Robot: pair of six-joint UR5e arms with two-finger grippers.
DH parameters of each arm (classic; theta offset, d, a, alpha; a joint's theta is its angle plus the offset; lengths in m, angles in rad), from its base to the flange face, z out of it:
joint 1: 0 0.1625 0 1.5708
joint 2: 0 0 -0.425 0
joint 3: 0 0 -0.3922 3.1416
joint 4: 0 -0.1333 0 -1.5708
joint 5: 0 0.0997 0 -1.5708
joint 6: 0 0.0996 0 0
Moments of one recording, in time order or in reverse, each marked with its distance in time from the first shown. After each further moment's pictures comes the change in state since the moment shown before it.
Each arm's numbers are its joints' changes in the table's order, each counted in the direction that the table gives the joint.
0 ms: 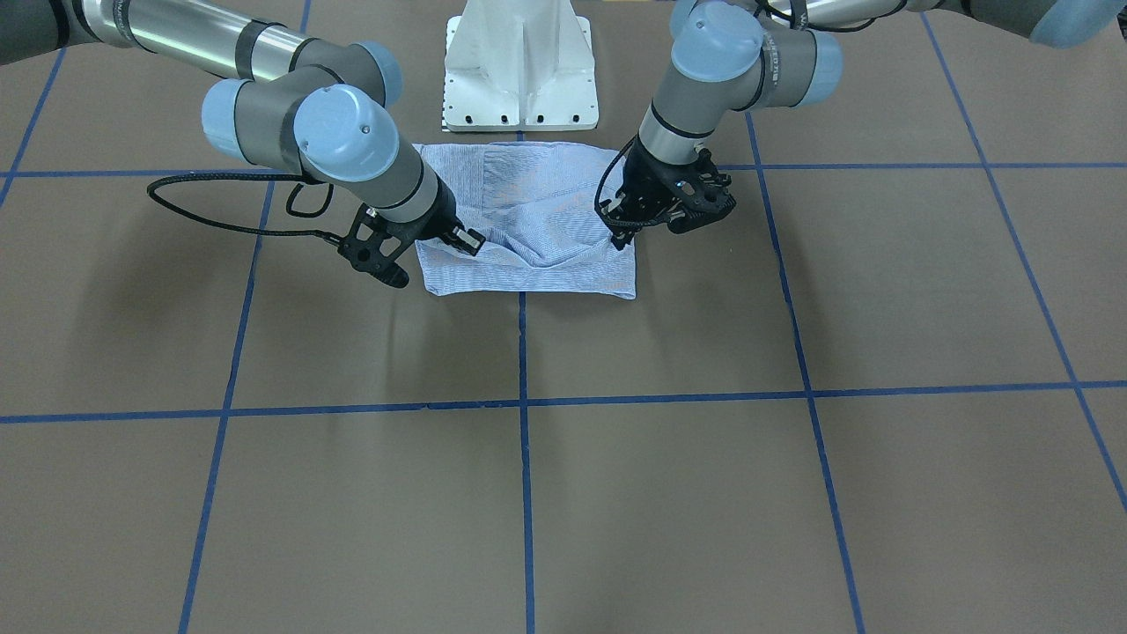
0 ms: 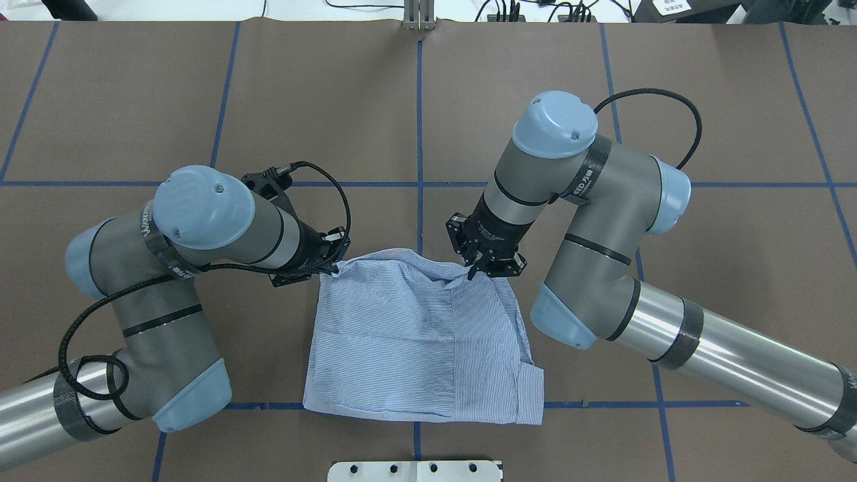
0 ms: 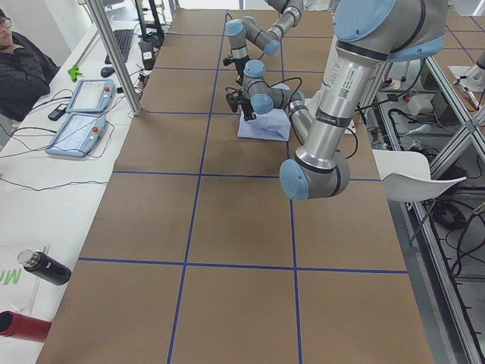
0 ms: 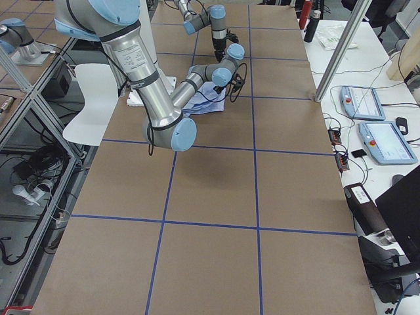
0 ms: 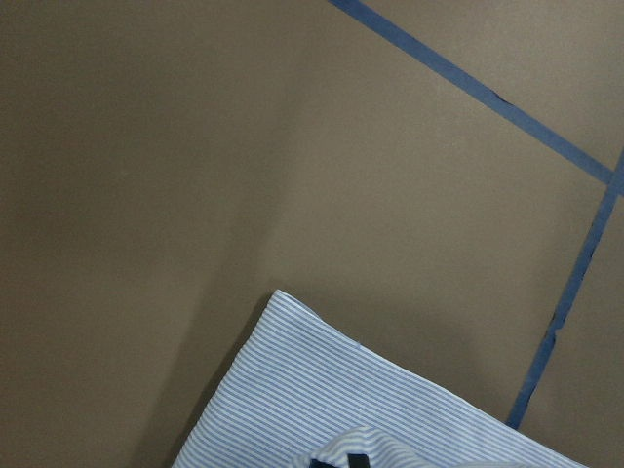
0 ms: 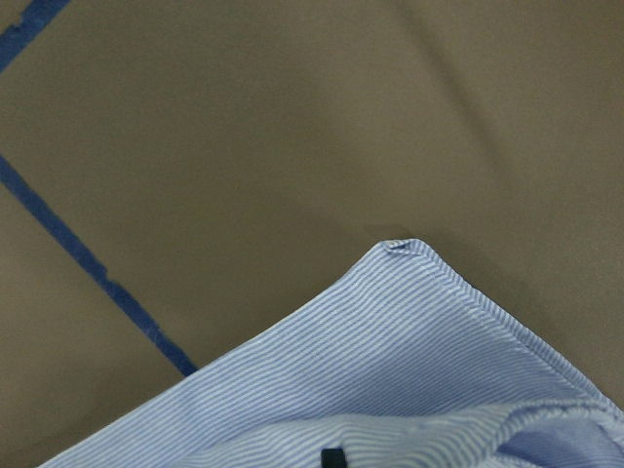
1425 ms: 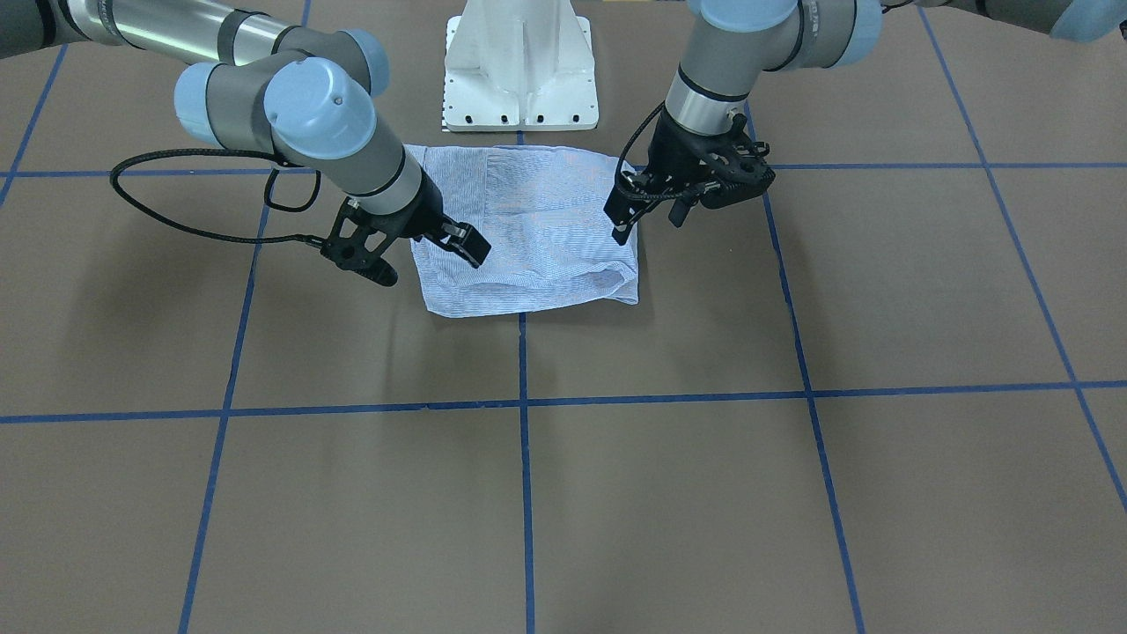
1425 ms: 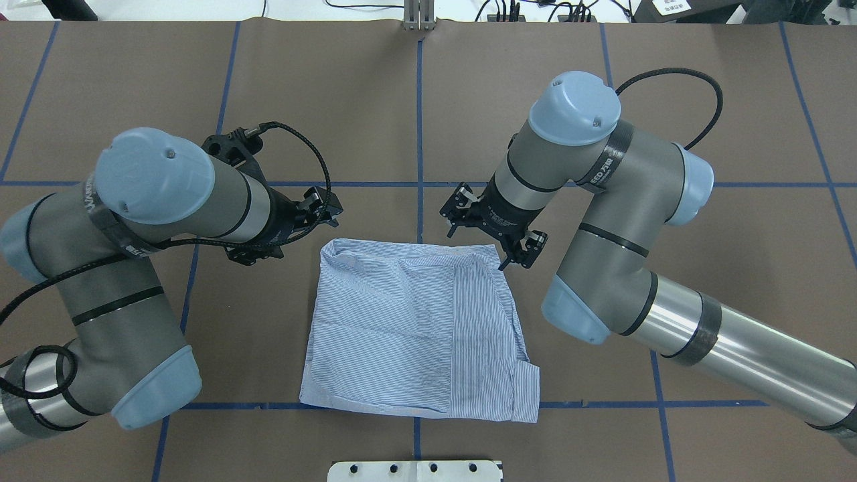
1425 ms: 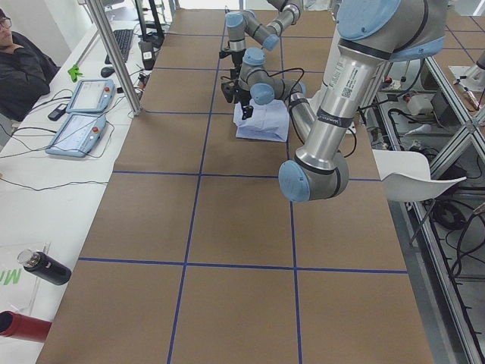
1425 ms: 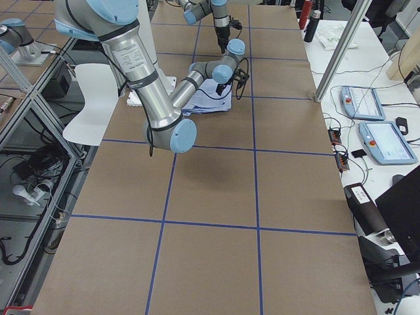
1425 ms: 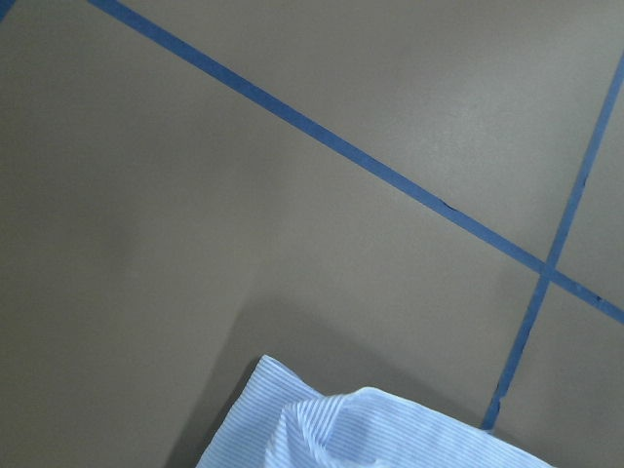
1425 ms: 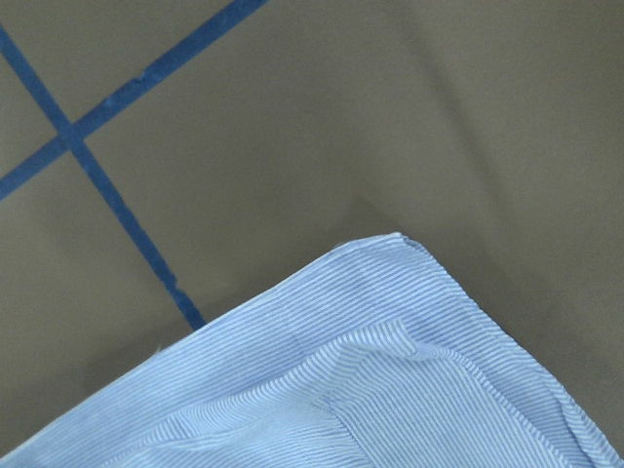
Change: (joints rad) left arm -0.055 0.010 -0.152 -0.158 0.040 0.065; right arm 0.000 -0.011 0.067 0.007 -0.088 -0.121
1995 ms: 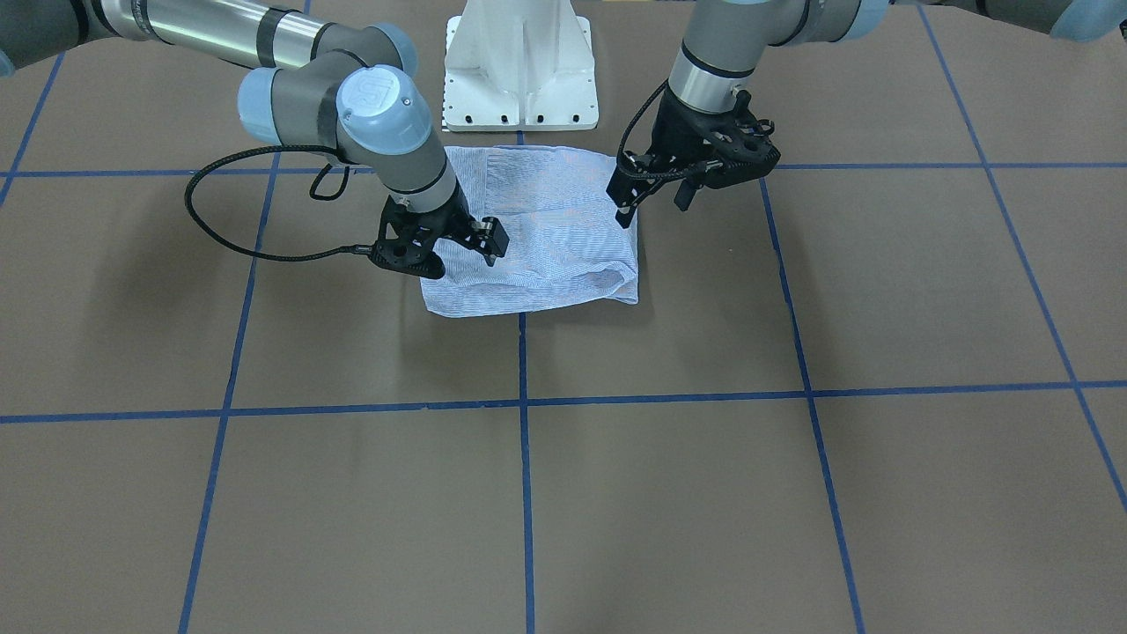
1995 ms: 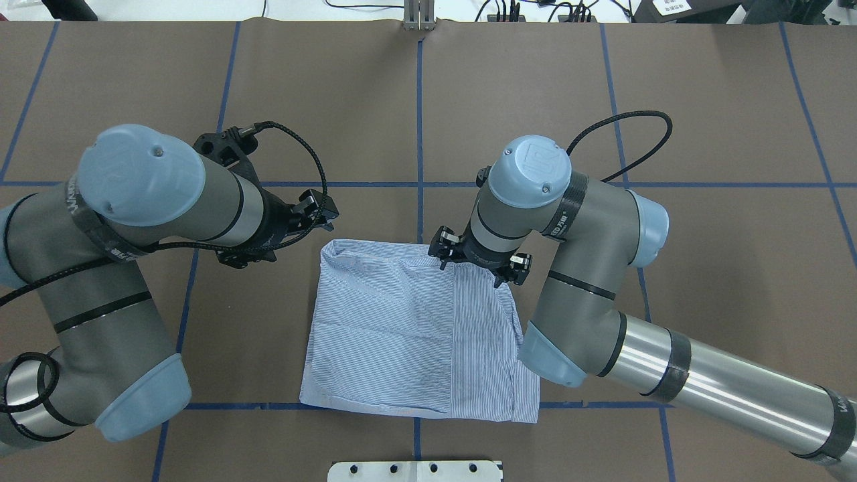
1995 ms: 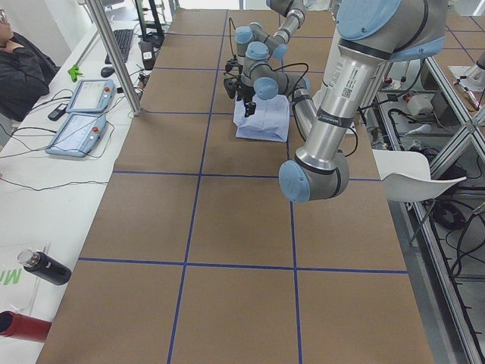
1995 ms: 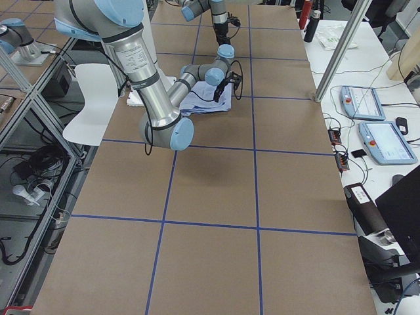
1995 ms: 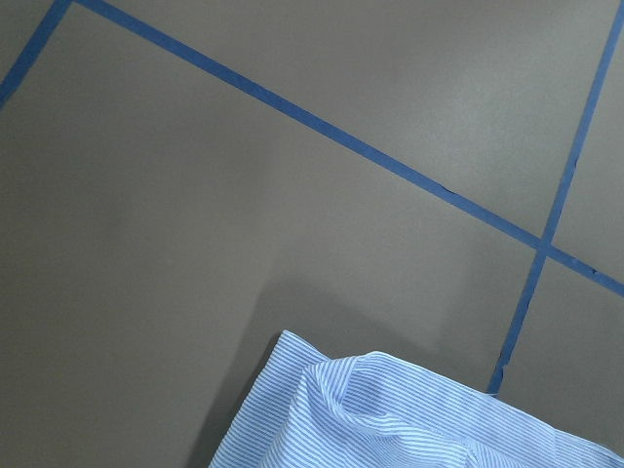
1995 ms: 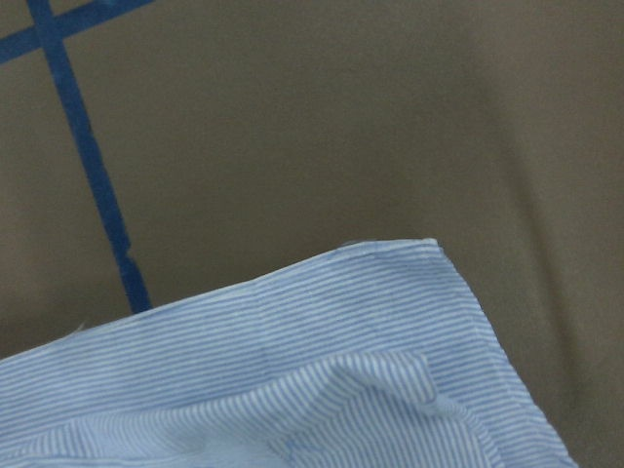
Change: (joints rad) left arm 0.002 0.000 -0.032 -0.041 -0.002 0.016; right arm -0.078 0.006 -0.068 0.008 -0.156 -0.211
